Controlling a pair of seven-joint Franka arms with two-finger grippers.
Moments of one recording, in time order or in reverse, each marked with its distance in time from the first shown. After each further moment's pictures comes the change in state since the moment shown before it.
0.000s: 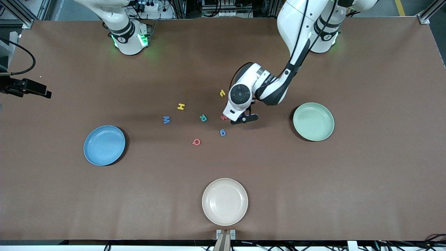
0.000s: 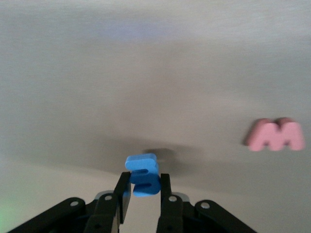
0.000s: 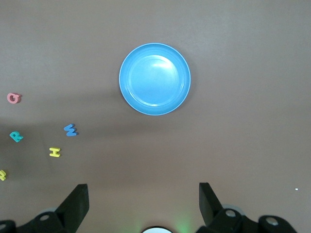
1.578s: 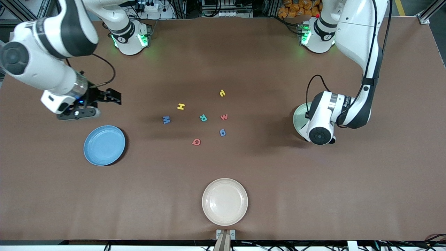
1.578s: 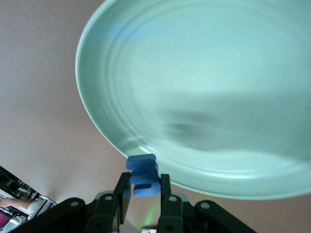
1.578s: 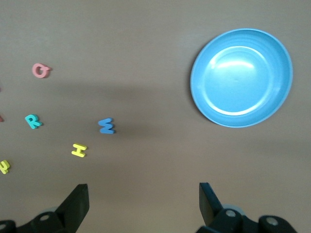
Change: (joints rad) left arm 0.296 -0.078 0.219 -0.117 0.332 -0.326 0.575; right arm 0.299 -0.085 0.006 -0.455 0.048 0.409 0.089
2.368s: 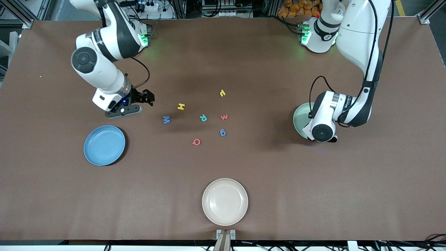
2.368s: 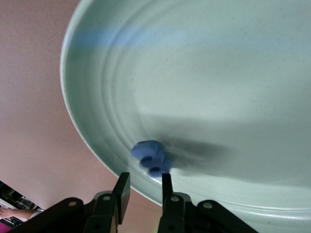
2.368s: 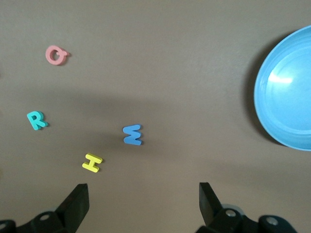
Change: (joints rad) left arm 0.014 0.005 0.001 -0.081 0.036 0.109 0.005; right arm 0.162 0.021 0.002 -0.243 0.002 0.330 0.060
